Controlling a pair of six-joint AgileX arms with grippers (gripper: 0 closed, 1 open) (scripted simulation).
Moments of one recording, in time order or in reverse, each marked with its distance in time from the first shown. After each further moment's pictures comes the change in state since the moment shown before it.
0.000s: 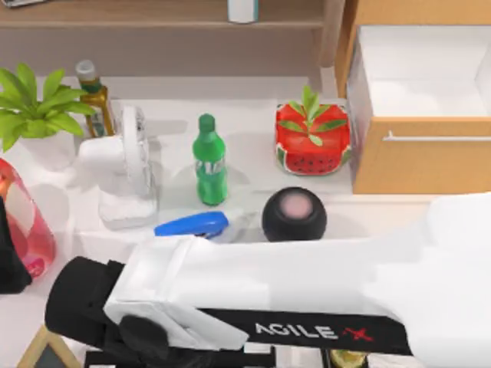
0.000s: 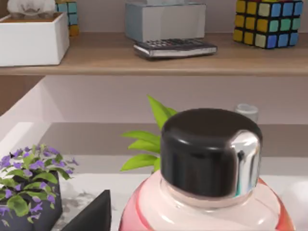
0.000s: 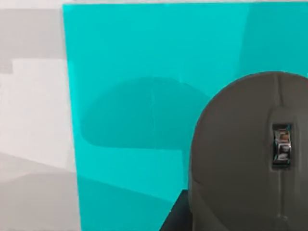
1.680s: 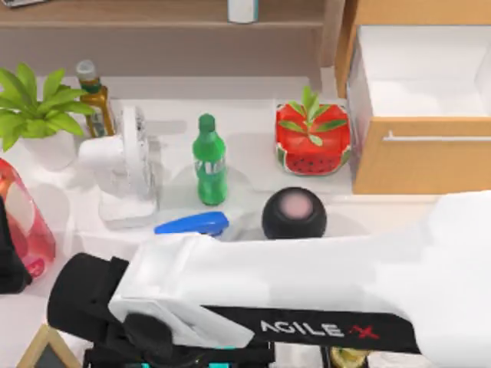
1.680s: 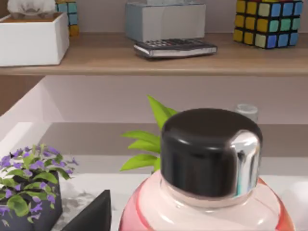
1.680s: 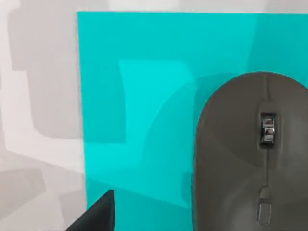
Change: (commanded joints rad) left arm 0.000 0.000 0.000 0.000 0.000 0.000; right arm -0.011 -0.019 -0.011 0.024 0.003 -0.026
